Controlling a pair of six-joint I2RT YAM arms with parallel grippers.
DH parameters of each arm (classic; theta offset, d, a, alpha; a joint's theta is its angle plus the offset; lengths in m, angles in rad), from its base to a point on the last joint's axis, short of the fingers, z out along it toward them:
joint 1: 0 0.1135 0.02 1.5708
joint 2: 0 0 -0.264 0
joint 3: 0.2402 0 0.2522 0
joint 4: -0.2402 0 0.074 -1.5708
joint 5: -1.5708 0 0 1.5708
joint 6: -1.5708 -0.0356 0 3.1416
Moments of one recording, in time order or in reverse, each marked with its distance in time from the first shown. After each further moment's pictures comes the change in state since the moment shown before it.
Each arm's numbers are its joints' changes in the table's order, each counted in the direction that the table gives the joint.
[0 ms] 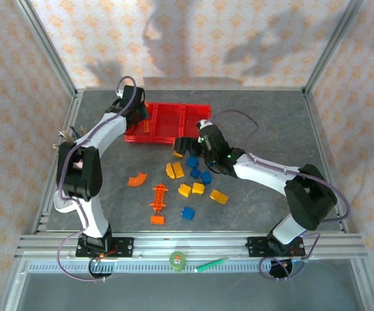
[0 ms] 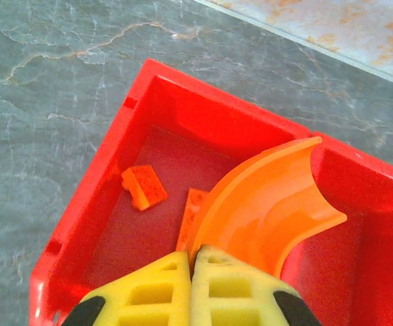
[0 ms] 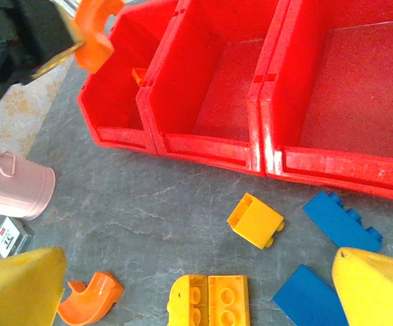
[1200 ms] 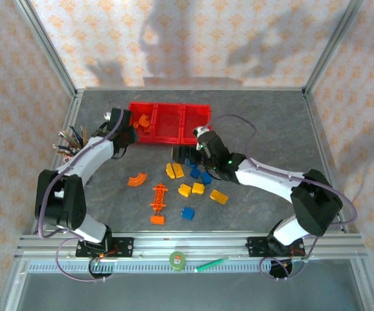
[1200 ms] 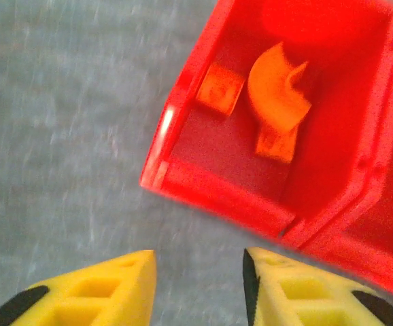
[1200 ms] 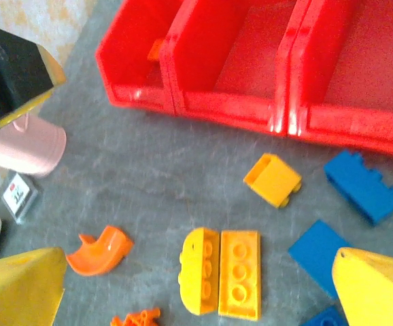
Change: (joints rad) left arm 0.010 0.388 -0.480 0.009 -0.032 0.029; right arm 0.067 0.065 -0.060 -0.052 0.021 0.030
